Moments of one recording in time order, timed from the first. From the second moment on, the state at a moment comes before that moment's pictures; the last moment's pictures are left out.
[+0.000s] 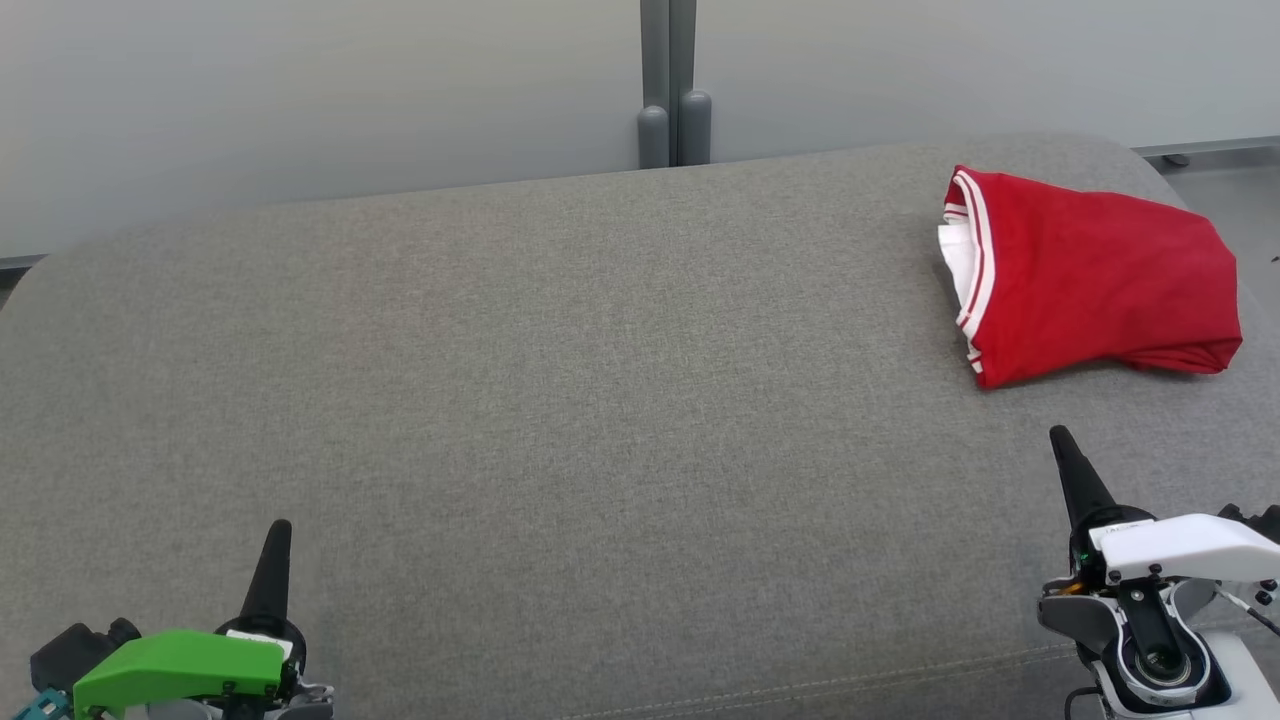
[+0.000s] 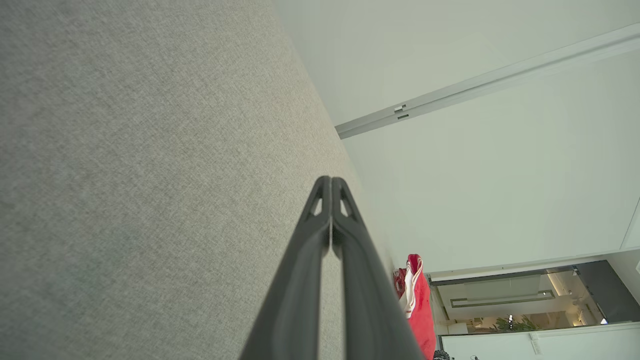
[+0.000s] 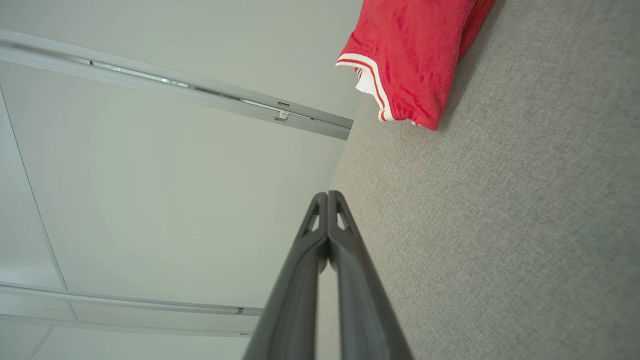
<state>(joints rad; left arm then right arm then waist) 0.02 0.06 -0.01 0.22 -1.33 -0.05 -0.01 -0.02 -0.09 0.02 0.25 1.32 0.05 -0.01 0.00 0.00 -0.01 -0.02</state>
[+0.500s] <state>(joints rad) -0.02 0.06 0.01 0.25 -1.52 -0.09 0.04 -0.04 -0.08 -0.04 0.26 1.52 0.09 0.04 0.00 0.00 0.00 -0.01</state>
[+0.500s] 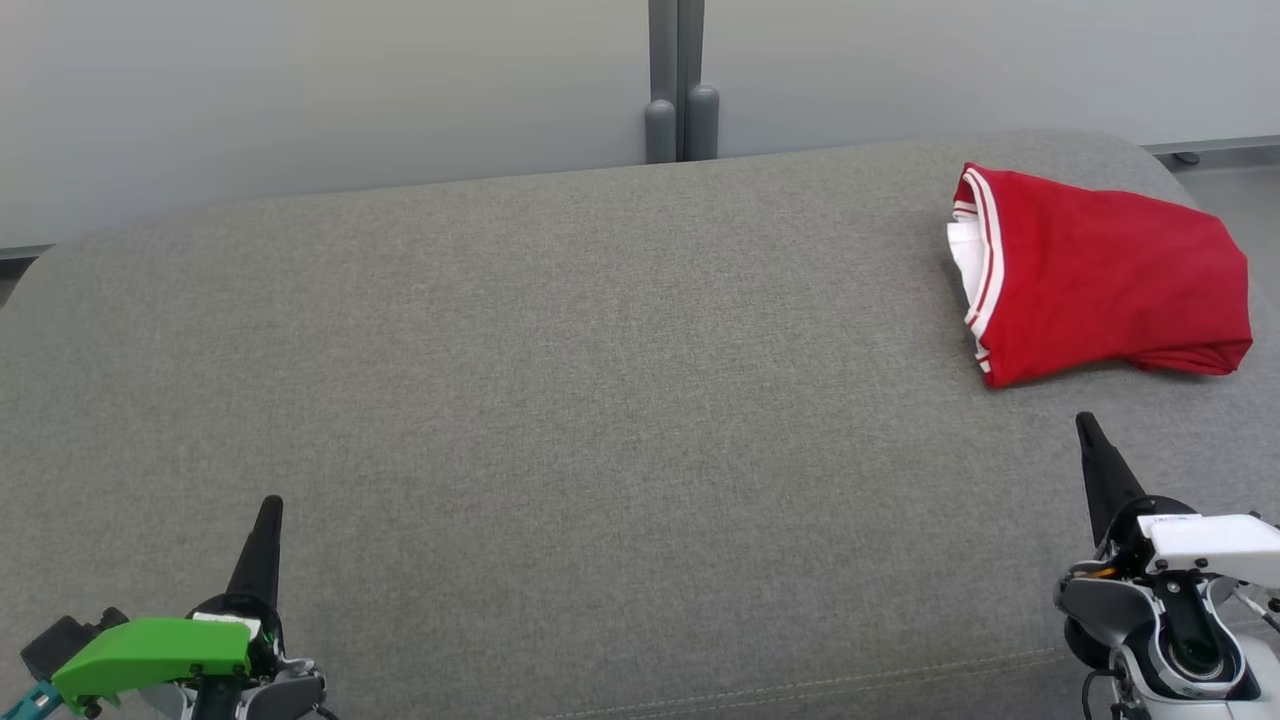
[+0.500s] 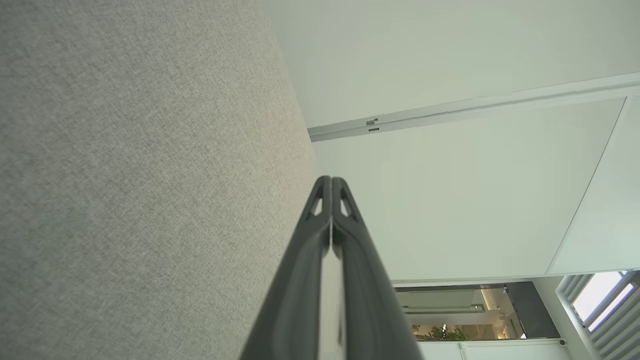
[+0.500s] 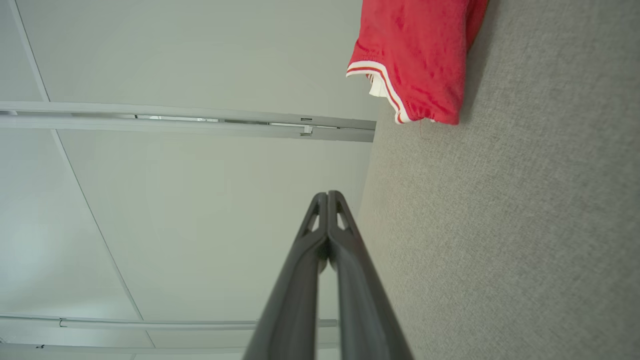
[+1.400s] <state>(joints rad) -0.04 0.07 0.02 0.27 -1.64 -0.12 0.06 -0.05 -0.07 -0.09 0.28 1.65 0.11 0.07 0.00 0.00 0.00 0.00</state>
